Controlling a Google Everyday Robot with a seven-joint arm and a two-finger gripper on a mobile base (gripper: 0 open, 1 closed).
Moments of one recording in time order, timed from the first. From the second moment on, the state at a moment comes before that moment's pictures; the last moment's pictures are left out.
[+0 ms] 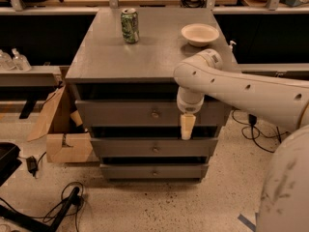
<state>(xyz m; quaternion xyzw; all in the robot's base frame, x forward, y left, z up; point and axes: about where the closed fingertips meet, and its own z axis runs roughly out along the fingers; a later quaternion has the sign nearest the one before) 0.667 -0.132 0.665 -0.68 0.72 -0.10 0.11</state>
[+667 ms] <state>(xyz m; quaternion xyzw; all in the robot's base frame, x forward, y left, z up) 0.657 -0.138 0.645 -0.67 0.73 -0.11 0.07</state>
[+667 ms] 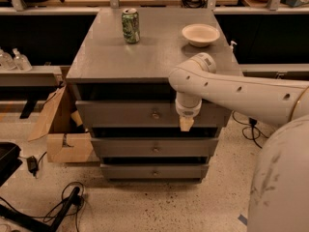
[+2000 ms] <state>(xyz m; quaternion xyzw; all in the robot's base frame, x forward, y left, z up) 0.653 -0.140 0.665 -0.67 0.74 -0.11 0.07</state>
